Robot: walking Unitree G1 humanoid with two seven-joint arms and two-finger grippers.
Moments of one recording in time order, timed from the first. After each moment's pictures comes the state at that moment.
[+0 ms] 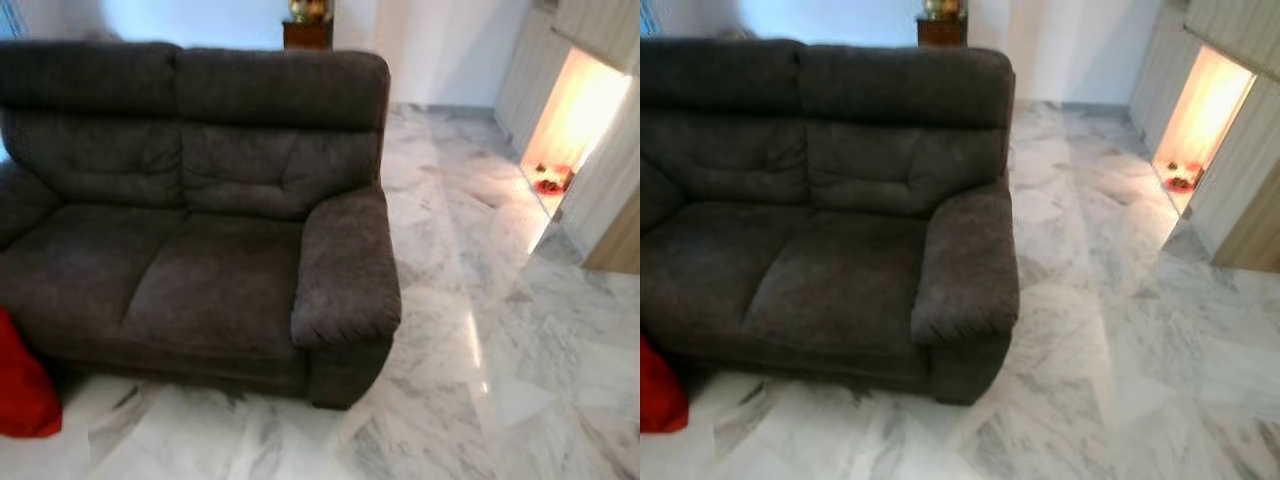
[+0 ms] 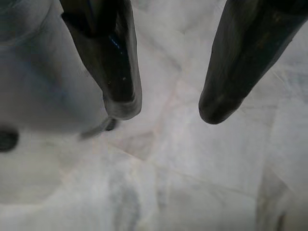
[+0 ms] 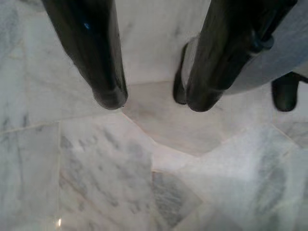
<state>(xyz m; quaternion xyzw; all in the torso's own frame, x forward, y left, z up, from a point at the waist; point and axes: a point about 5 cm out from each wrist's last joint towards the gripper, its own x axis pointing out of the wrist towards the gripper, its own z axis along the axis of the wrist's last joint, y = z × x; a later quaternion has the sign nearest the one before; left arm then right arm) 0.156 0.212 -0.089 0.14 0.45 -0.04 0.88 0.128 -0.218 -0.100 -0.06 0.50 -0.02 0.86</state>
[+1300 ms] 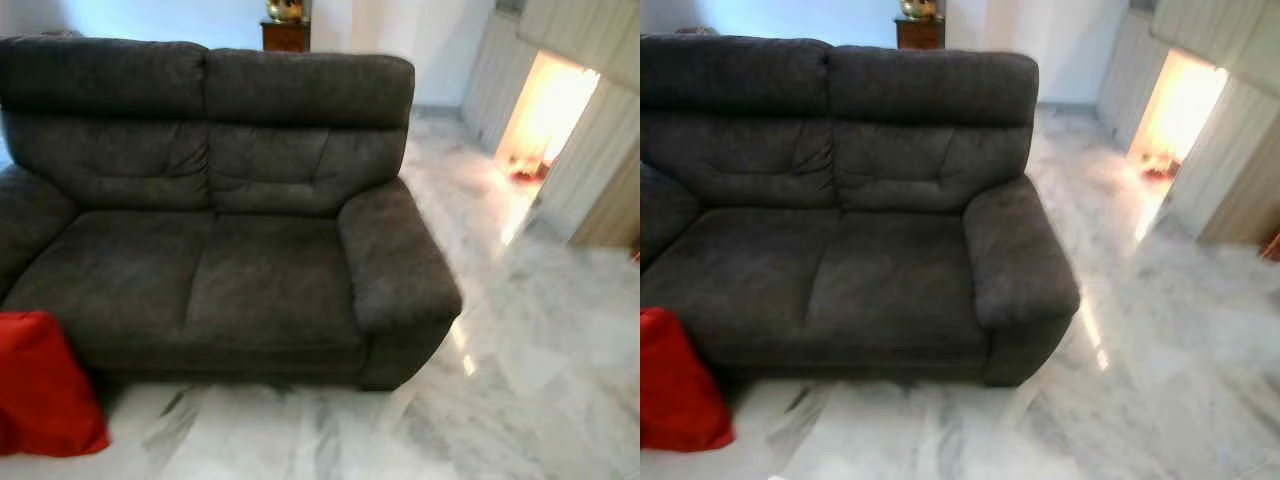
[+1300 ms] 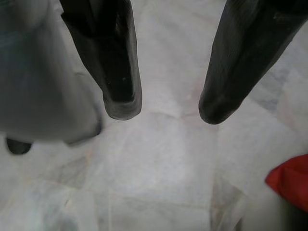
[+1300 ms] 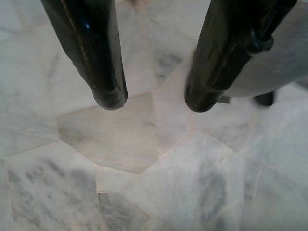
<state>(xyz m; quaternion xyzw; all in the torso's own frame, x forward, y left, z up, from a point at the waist) 0.146 0.210 -0.094 0.13 0.47 -0.04 0.87 0.128 -0.219 -0.100 -0.06 0.50 -0.02 0.86</state>
